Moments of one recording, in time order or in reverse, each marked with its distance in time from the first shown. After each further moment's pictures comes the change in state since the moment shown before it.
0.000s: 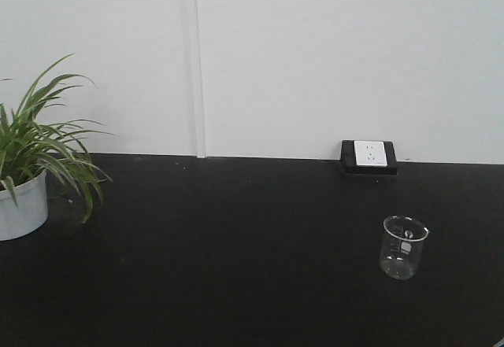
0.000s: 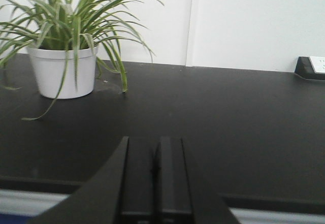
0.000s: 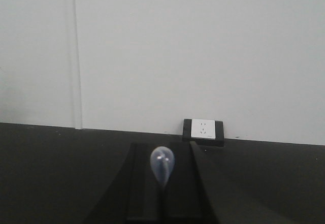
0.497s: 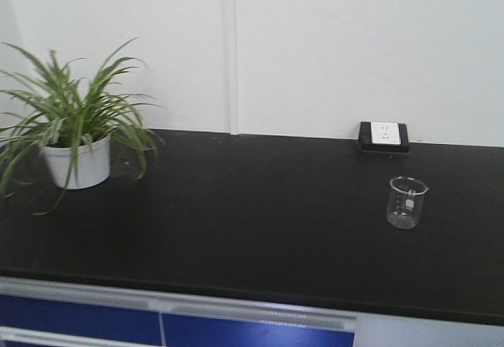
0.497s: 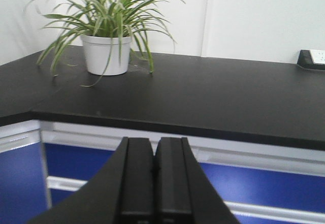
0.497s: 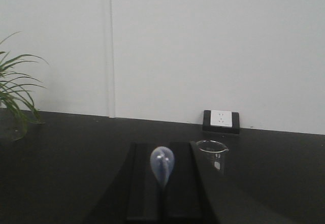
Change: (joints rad) left arm 0.000 0.000 0.000 0.000 0.000 0.000; right arm 0.000 0.000 0.000 0.000 0.001 0.000
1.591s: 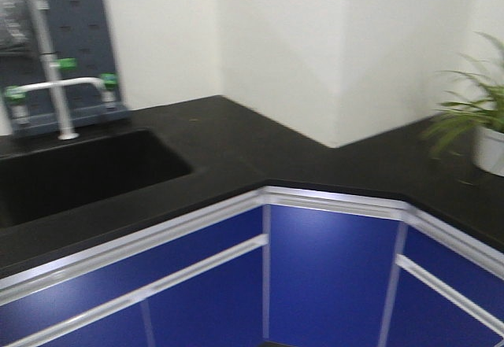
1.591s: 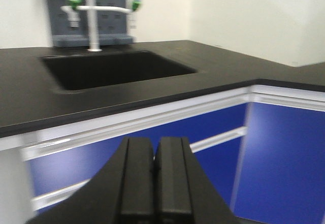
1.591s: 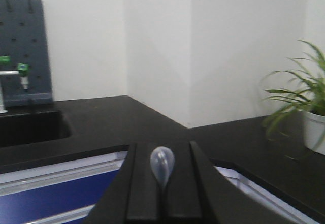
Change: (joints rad) left arm 0.000 0.000 0.000 0.000 0.000 0.000; right arm 0.000 0.000 0.000 0.000 0.003 0.000
